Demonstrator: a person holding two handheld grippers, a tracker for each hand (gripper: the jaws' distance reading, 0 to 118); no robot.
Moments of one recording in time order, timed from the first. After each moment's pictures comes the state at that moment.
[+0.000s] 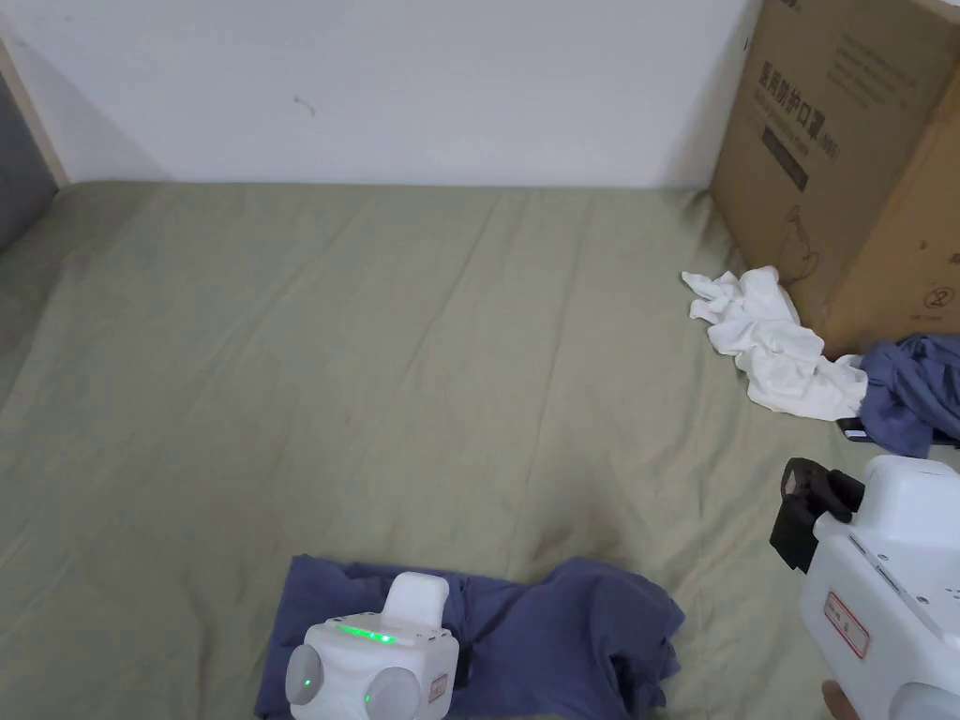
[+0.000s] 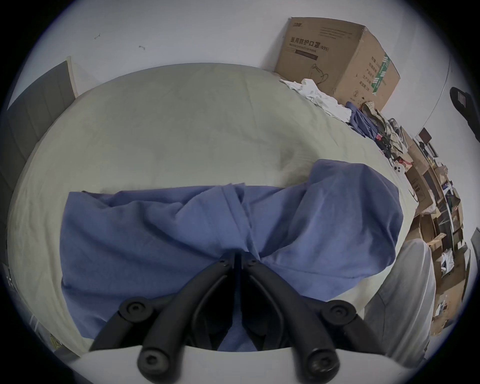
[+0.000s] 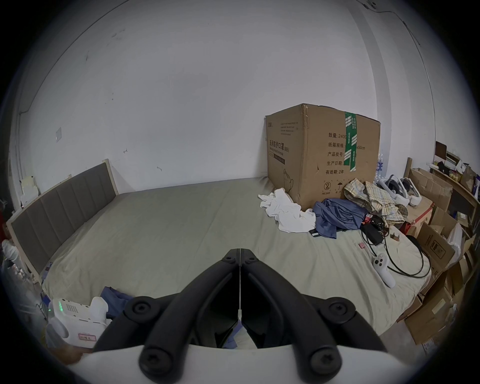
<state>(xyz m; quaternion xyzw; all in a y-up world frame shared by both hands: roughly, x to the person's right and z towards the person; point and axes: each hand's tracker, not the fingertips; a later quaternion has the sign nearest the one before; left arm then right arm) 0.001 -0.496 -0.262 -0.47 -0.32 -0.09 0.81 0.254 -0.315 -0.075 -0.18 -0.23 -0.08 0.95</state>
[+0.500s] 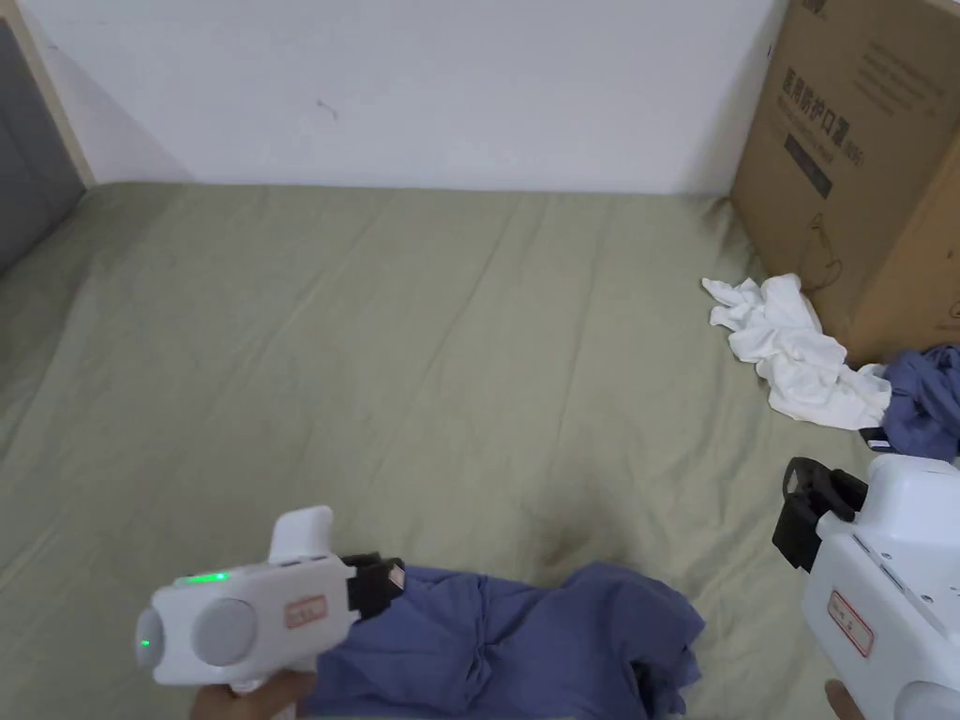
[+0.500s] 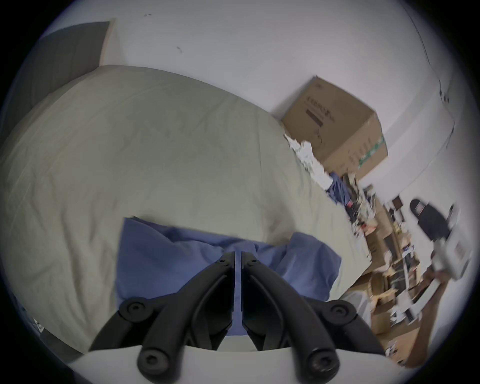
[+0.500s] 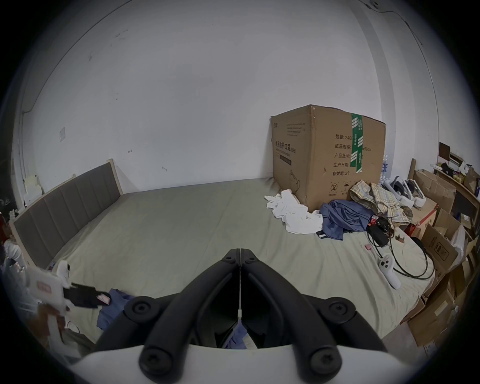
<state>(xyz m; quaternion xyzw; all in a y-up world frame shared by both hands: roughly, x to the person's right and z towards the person) -0.113 -0.425 -0.323 -0.46 -0.34 0.13 0.81 0.242 -0.313 -0.088 -0.18 -0.22 -0.08 0.96</state>
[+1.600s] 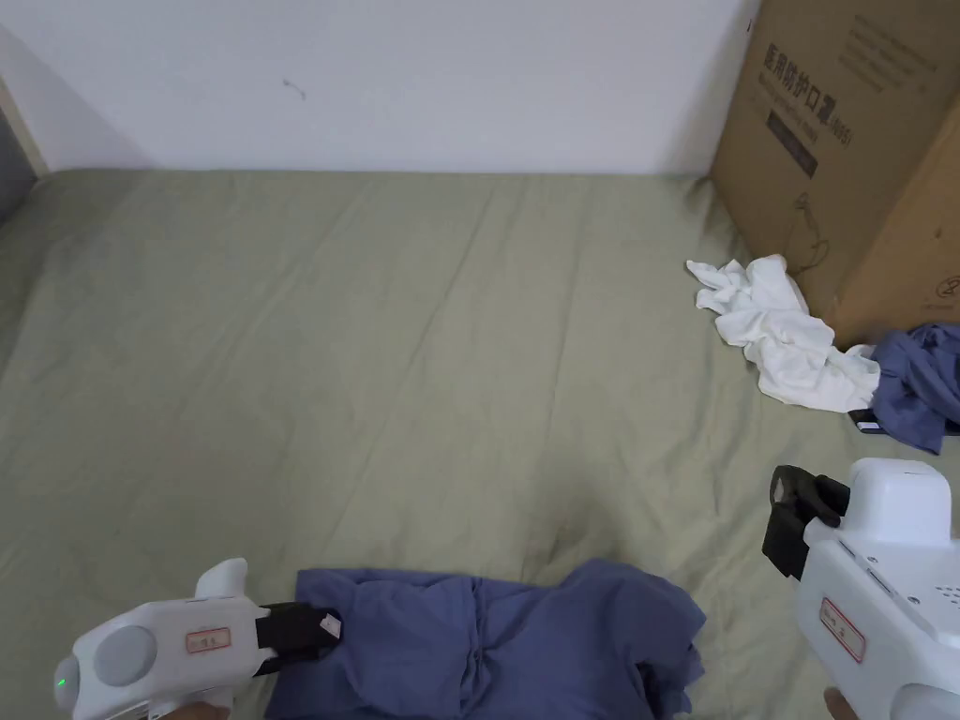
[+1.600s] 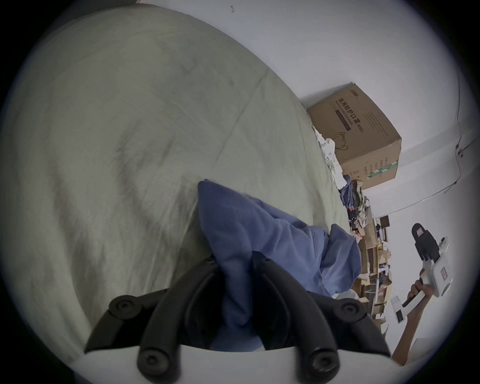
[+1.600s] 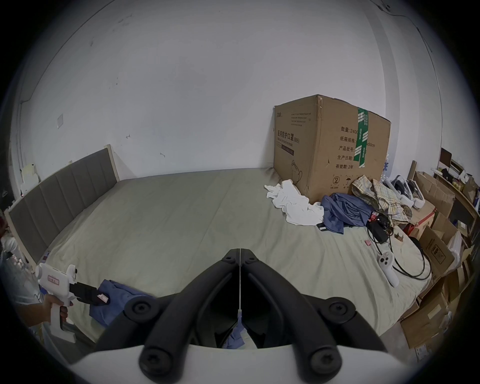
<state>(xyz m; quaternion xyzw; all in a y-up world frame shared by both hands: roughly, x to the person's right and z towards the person) -0.166 -0.516 -0.375 -0.55 -0.32 0.18 0.75 0.238 -0.325 -0.101 -0.21 -0.22 -0.07 0.95</state>
